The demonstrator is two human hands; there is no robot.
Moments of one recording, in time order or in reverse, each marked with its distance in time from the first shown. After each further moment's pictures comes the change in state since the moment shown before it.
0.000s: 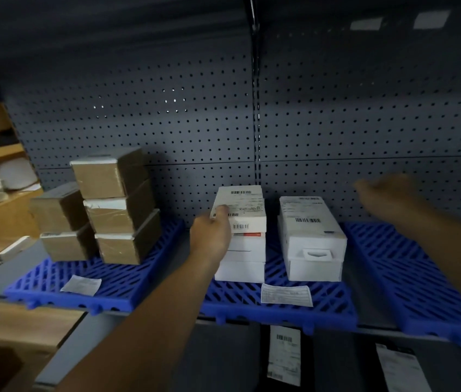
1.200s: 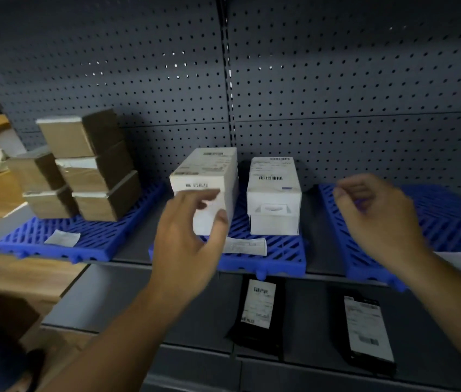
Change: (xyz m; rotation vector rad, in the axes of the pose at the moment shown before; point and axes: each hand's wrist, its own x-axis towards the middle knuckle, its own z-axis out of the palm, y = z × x) left_hand -0.137 -0.026 -0.007 0.345 0.034 0.733; right_hand -0.086 0.092 -0.020 0.142 0.049 -0.423
